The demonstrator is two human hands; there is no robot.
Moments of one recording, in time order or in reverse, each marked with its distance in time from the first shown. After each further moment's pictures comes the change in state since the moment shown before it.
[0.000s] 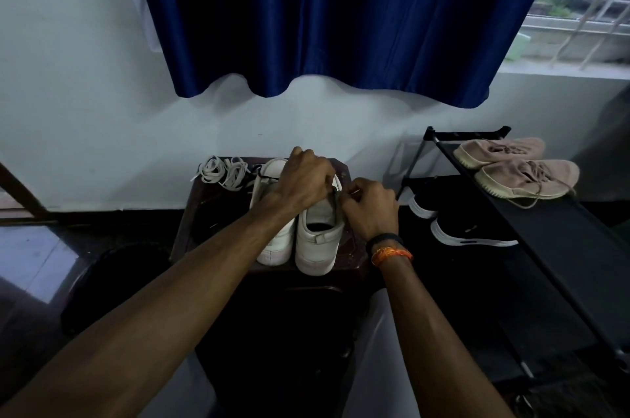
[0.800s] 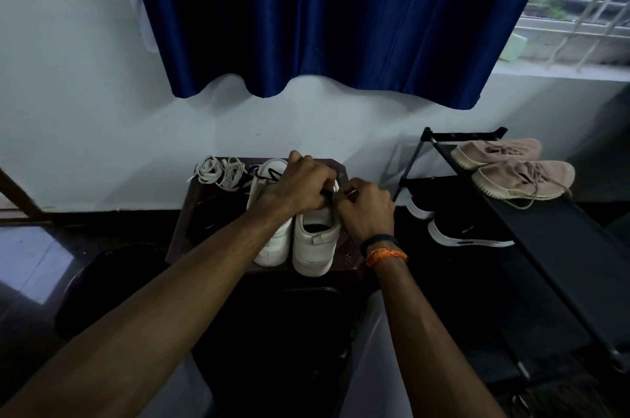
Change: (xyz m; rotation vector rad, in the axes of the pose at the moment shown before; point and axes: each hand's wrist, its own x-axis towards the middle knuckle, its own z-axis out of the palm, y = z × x) left_hand -0.005 -0.002 0.003 -0.084 -0.075 0.058; right_hand -0.001 -0.002 0.001 -0.005 -0.012 0.011
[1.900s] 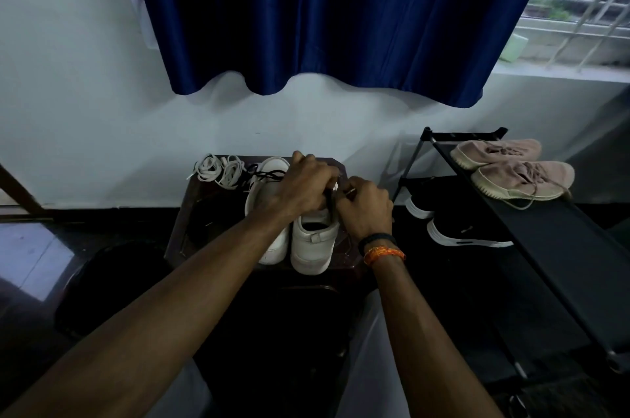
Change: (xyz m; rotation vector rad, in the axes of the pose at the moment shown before) left_hand 0.001 0.006 0.006 0.027 0.054 0.001; right_hand 0.001 0.003 0.002 0.000 -0.006 0.002
